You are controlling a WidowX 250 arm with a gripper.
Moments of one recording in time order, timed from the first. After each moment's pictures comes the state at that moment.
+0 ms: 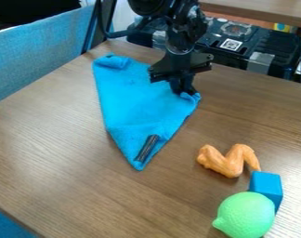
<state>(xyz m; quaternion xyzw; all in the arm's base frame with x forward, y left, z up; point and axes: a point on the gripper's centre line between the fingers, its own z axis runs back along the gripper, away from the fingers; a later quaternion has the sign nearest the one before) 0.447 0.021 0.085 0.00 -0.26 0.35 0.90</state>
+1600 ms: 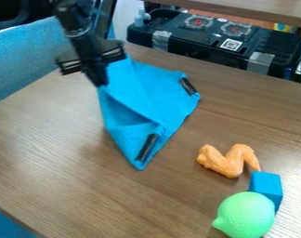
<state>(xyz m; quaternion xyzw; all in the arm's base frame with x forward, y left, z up) 0.347 0.125 0.111 -0.03 -0.22 0.36 0.91</state>
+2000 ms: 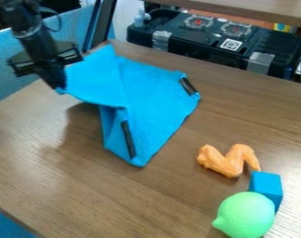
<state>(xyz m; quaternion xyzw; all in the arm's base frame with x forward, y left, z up) 0.305 0.172 0.115 -0.02 -0.21 0.36 0.91</state>
